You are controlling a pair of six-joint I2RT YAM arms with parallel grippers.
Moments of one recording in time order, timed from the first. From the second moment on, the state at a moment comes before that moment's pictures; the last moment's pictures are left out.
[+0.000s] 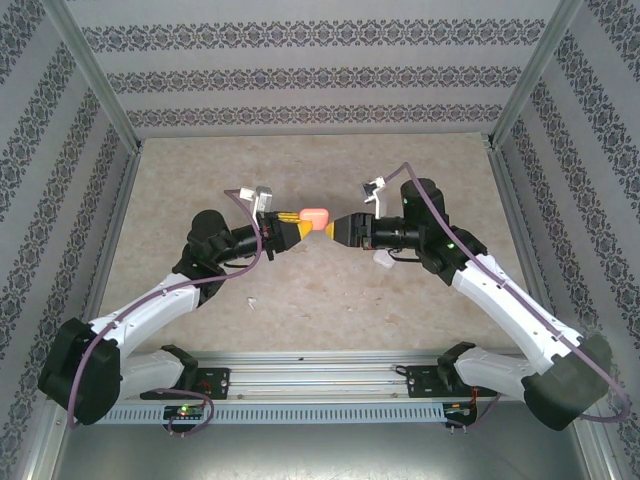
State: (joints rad) left arm -0.47 1.17 0.64 0.63 0.72 -0.65; right arm 0.52 1.13 0.97 -0.27 -0.73 0.71
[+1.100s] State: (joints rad) left arm -0.43 1.17 0.64 0.55 0.73 -0.65; right arm 0.52 1.31 0.96 0.02 -0.75 0.85
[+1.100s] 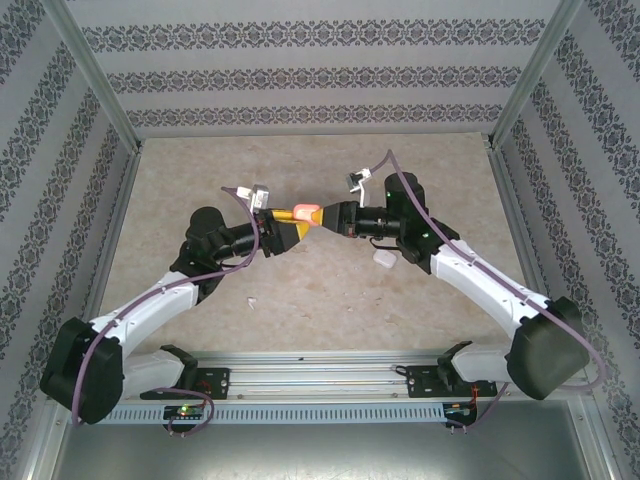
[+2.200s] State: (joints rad) left arm -0.27 0.78 0.60 -0.21 0.29 -0.31; right arm 0.65 2.24 1.58 -0.24 -0.59 0.80
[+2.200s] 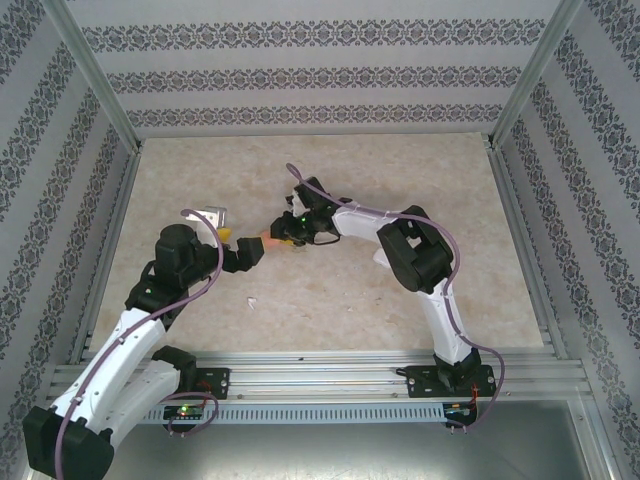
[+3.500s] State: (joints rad) left arm -0.37 1.24 0.75 -0.19 0.53 -0.28; right arm 0.33 1.68 1.19 -0.89 -0.13 0.13
